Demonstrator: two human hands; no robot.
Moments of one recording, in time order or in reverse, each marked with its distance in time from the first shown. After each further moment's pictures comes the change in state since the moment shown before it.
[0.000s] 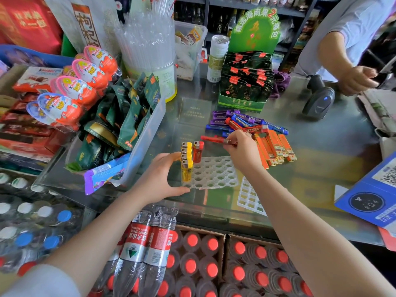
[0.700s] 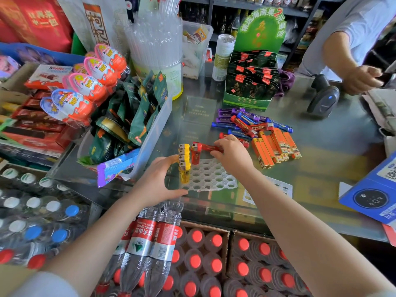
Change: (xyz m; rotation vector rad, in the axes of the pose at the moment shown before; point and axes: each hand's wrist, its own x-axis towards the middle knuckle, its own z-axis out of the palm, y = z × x) left_hand -0.022 -0.012 -0.005 -0.032 0.009 -0.014; right_hand -0.013 -0.019 0.026 -0.215 -0.173 -0.125
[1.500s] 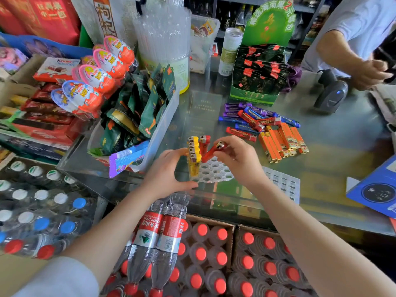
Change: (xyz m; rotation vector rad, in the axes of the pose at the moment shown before) left_hand 0.001 0.005 0.003 0.058 0.097 0.060; right_hand -0.055 -0.023 -0.011 0.441 0.130 -0.229
